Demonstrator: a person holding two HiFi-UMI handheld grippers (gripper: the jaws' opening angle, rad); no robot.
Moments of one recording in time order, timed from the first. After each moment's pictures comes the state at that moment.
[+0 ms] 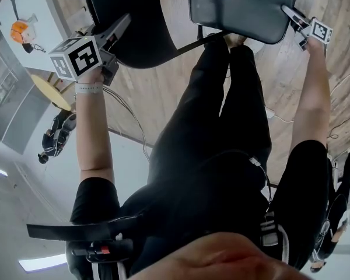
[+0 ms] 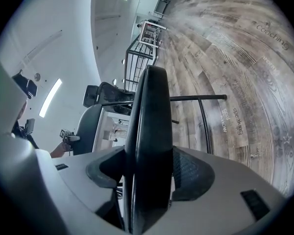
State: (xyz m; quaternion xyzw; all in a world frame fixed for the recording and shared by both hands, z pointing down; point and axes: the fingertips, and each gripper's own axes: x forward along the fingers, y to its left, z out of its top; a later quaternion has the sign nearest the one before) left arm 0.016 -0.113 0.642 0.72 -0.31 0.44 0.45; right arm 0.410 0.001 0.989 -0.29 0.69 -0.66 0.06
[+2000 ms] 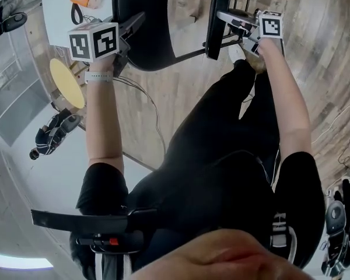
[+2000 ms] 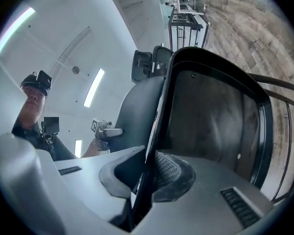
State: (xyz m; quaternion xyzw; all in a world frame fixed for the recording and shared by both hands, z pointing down) left arm -0.173 -0.149 0.485 0.72 -0.35 0.46 0.38; right arm -0.025 -0.111 0.627 -0.02 0.78 -0.59 0.19
